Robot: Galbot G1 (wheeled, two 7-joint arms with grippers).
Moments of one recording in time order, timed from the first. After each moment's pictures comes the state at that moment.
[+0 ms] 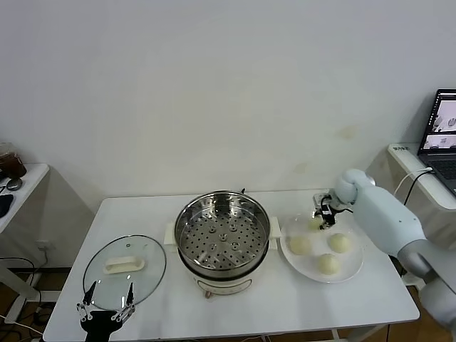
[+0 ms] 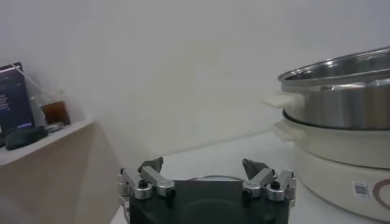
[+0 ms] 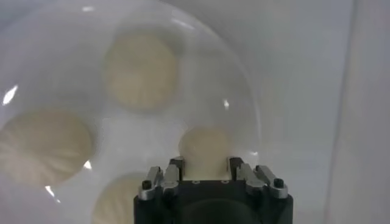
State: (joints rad) left arm 1.86 -1.33 -0.67 -2.06 -0.03 -0.15 -0.14; right arm 0.03 0.95 -0.55 0.88 -0.38 0.05 -1.14
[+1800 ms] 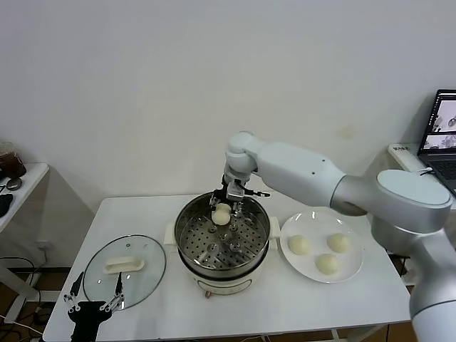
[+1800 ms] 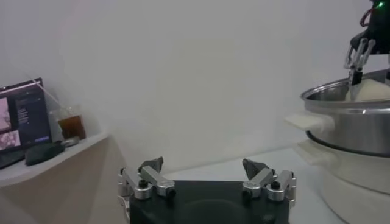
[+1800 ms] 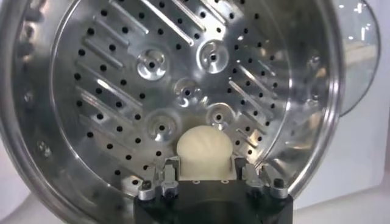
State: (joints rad) left arm 1.83 -1.33 -0.72 -2.08 -0.06 -0.15 -0.13; right arm 0.36 1.37 -1.09 0.97 -0.37 0.72 -1.02
